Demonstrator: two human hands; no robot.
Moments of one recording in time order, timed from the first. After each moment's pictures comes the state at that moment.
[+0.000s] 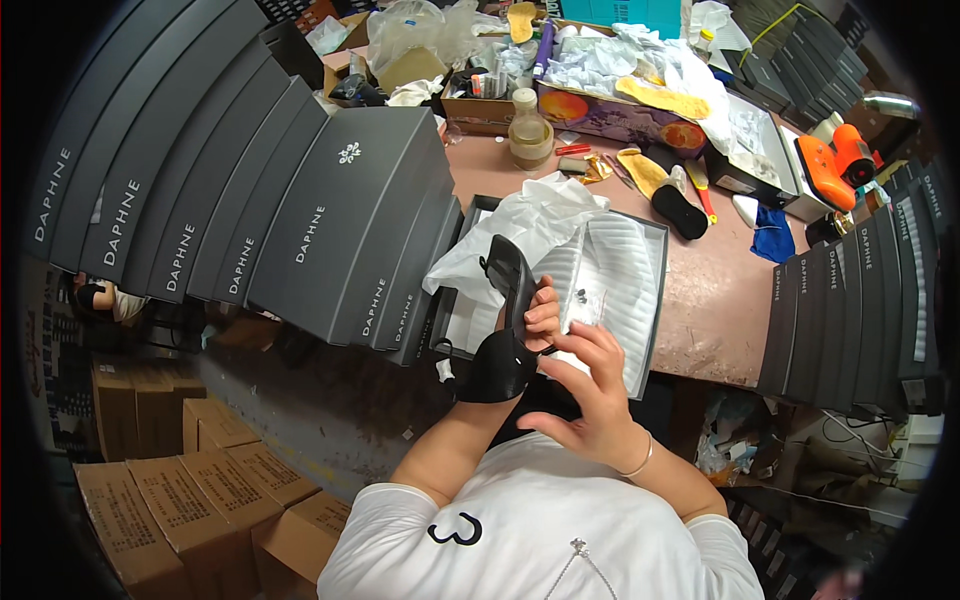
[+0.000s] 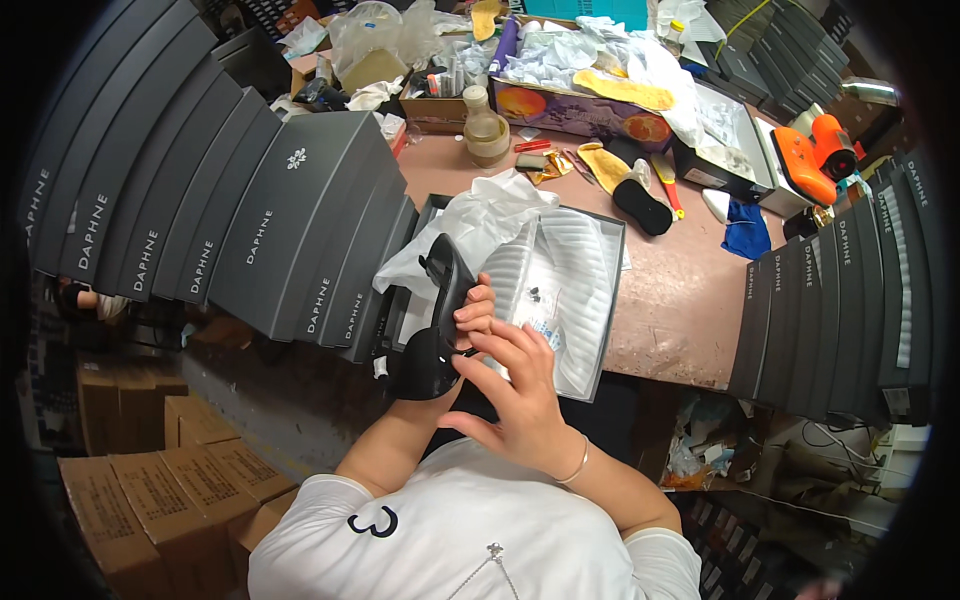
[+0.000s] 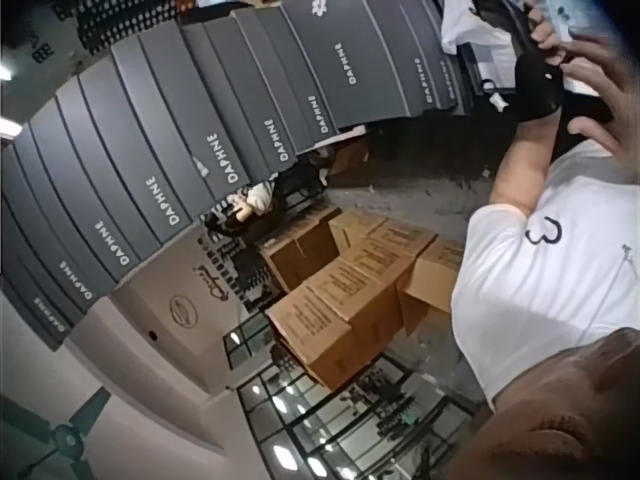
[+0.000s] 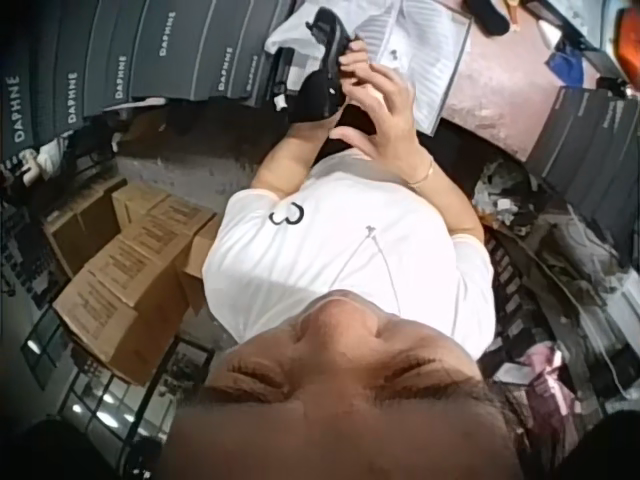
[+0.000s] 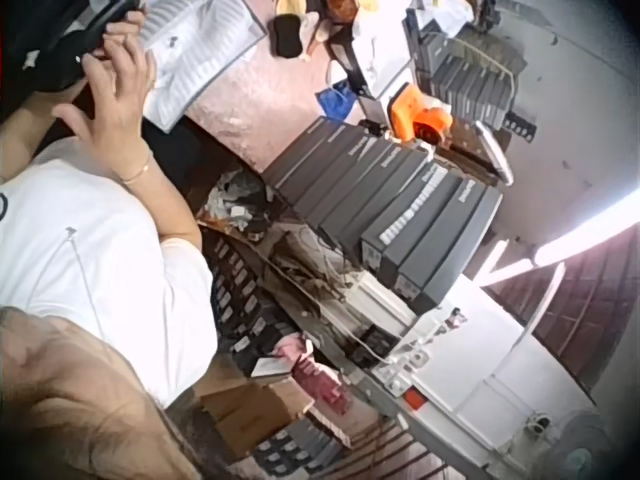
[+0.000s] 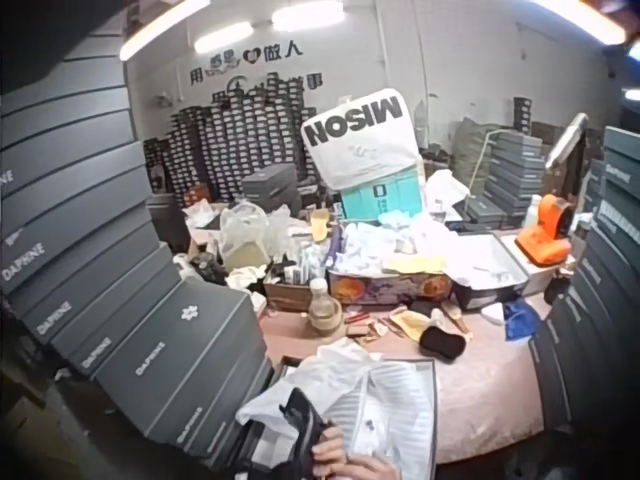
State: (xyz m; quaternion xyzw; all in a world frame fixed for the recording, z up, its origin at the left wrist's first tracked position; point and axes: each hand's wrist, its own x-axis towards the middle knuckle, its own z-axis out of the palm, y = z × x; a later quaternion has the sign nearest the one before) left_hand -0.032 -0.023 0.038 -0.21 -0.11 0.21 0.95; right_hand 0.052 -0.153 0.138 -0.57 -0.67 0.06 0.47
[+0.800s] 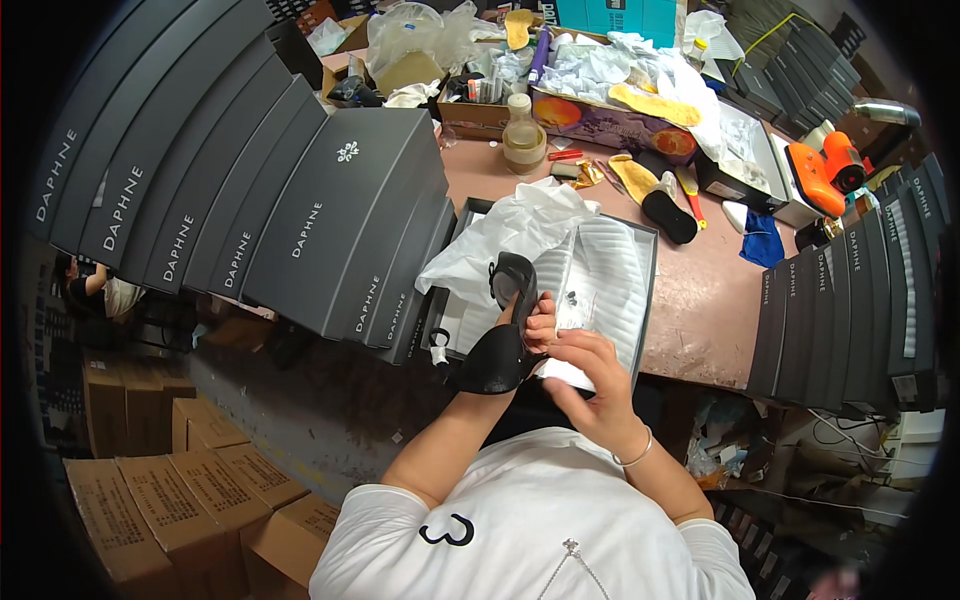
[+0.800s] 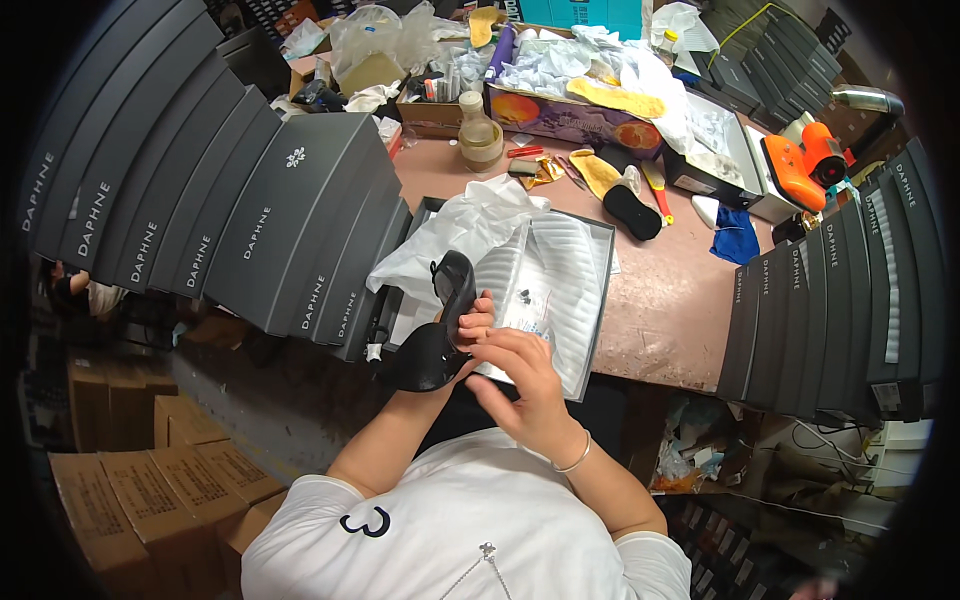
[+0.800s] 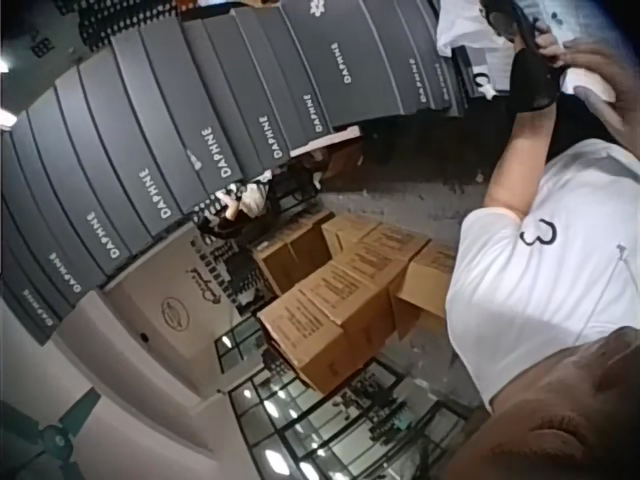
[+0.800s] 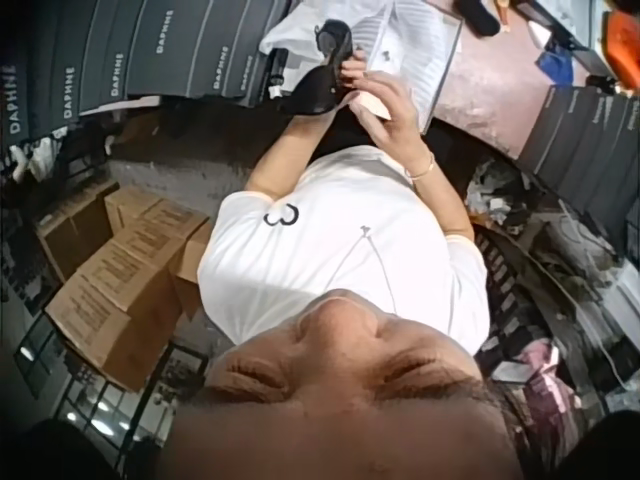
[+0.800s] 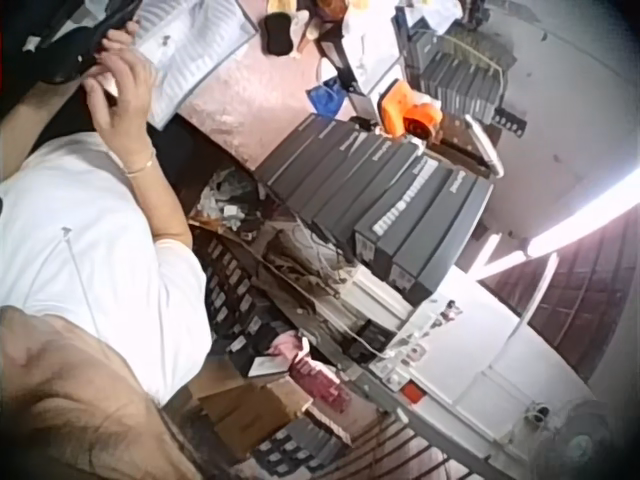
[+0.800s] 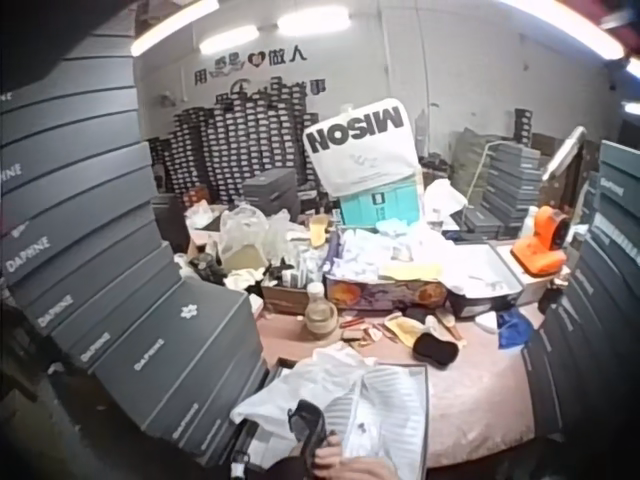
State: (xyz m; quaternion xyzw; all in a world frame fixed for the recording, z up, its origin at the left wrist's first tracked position) left_hand -0.038 -0.032 0.033 -0.17 0.05 0.19 0.97; right_hand 0.067 -0.161 0.122 -0.59 -0.63 0.15 0.49
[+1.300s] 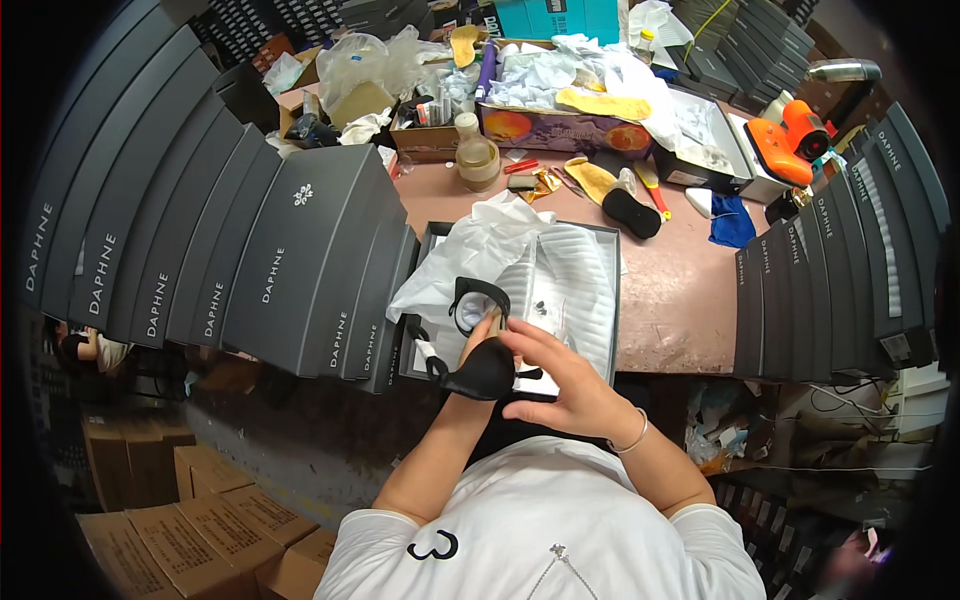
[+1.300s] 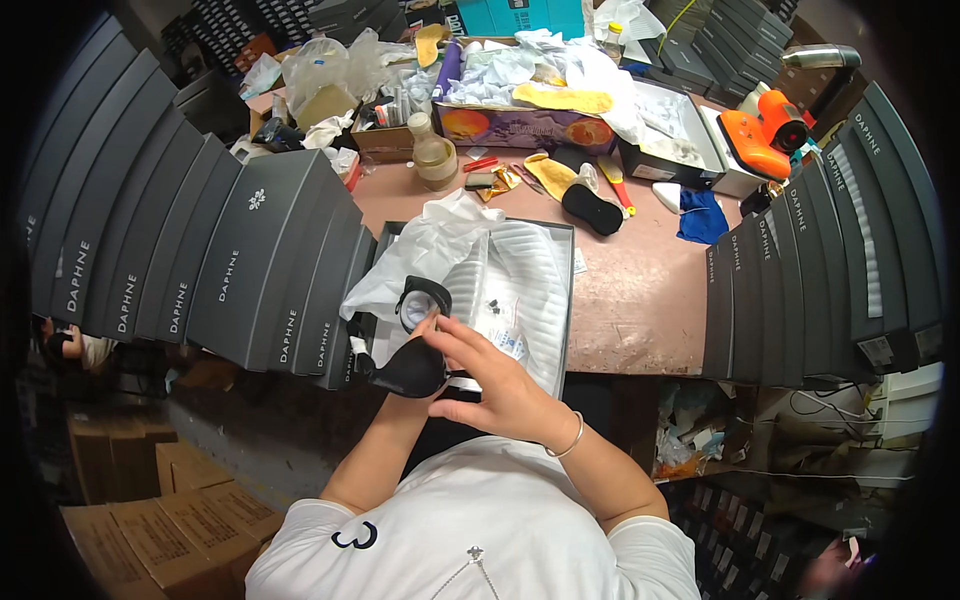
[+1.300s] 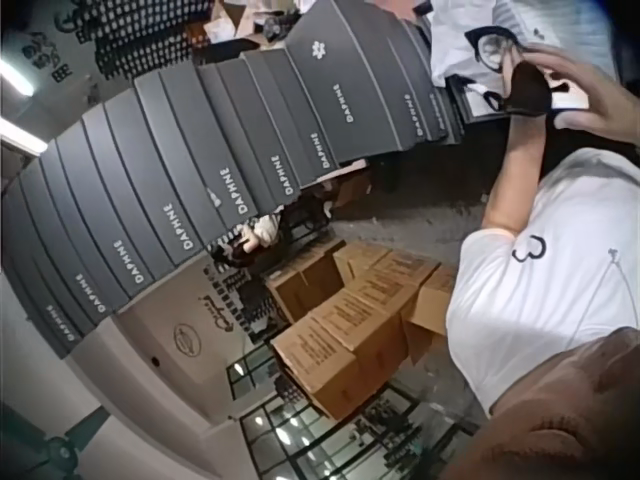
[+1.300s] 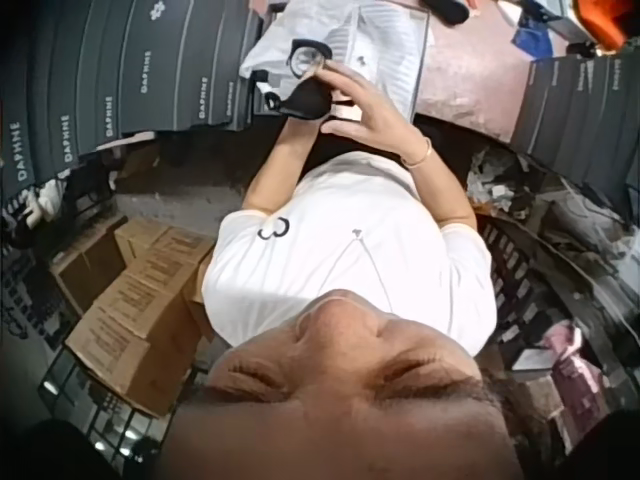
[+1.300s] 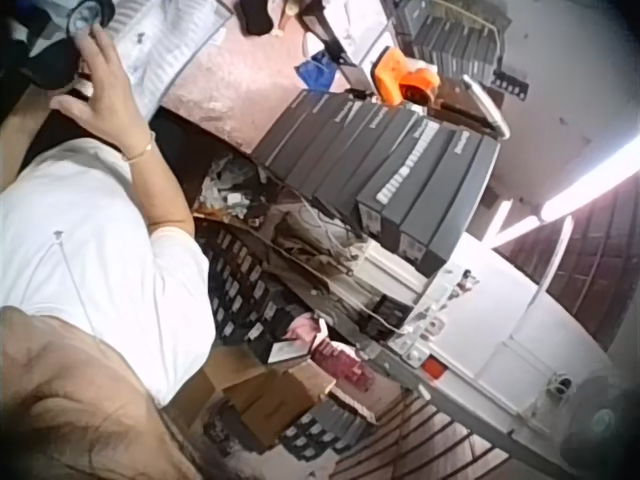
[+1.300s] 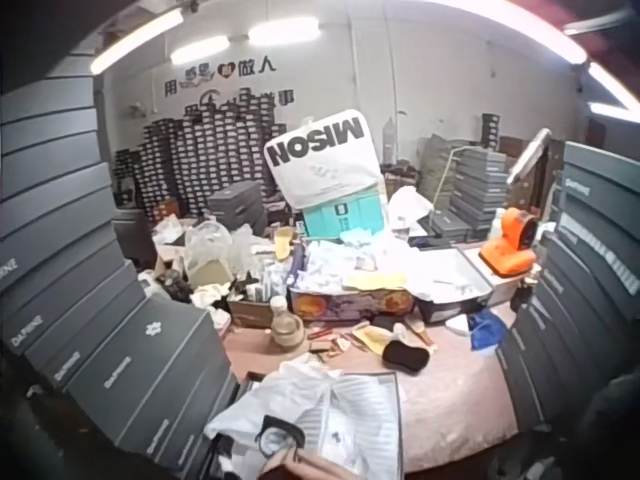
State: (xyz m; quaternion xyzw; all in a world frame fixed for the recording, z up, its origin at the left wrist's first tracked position) left_hand -0.034 -0.053 0.060 0.33 0.30 0.29 0.85; right_hand 0.085 -0.149 0.133 -0.53 -0.62 0.33 0.48
